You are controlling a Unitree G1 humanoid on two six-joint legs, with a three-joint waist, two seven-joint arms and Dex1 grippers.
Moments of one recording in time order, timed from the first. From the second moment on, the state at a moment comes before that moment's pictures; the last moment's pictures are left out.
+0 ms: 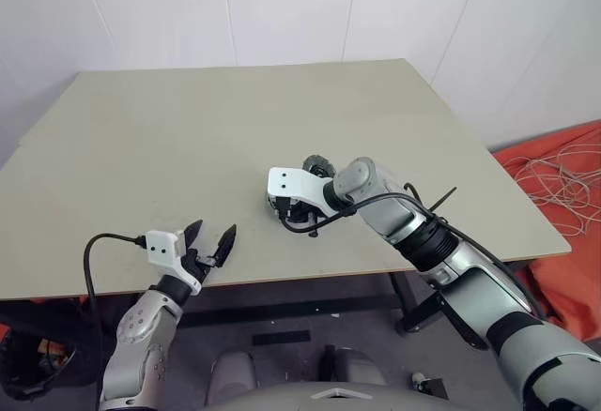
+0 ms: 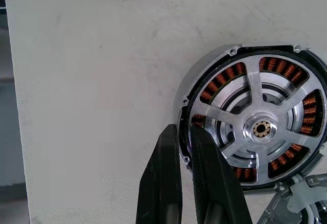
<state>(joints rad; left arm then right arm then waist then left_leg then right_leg) 0.24 0.17 0.12 -0.16 -0.40 0.07 -0.45 -0.81 -0.32 0.62 0.12 -0.23 0.75 1.13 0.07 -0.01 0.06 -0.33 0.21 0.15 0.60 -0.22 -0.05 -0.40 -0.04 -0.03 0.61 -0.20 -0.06</state>
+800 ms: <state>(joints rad) 0.28 0.17 0.11 -0.23 -0.40 0.12 -0.43 -0.90 -0.06 0.43 0.27 -0.07 0.88 0.85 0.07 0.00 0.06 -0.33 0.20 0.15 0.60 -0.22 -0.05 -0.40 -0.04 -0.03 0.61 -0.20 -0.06</state>
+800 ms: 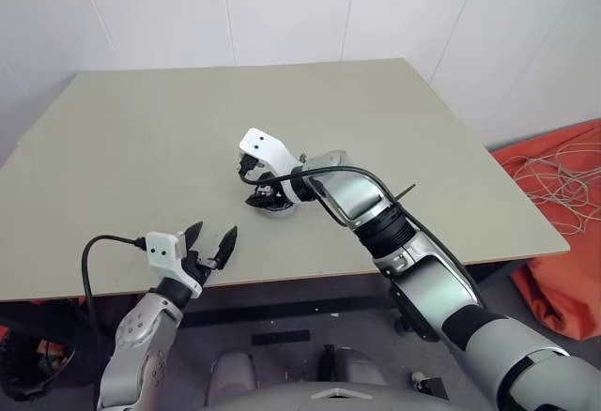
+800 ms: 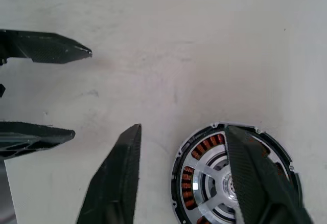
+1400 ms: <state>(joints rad) 0.27 0.17 0.10 -0.27 -0.40 0.16 -0.40 -1.00 -0.24 0.27 0.45 -0.14 0.34 0.59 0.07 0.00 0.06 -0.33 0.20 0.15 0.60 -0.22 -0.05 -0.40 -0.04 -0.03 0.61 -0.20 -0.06</state>
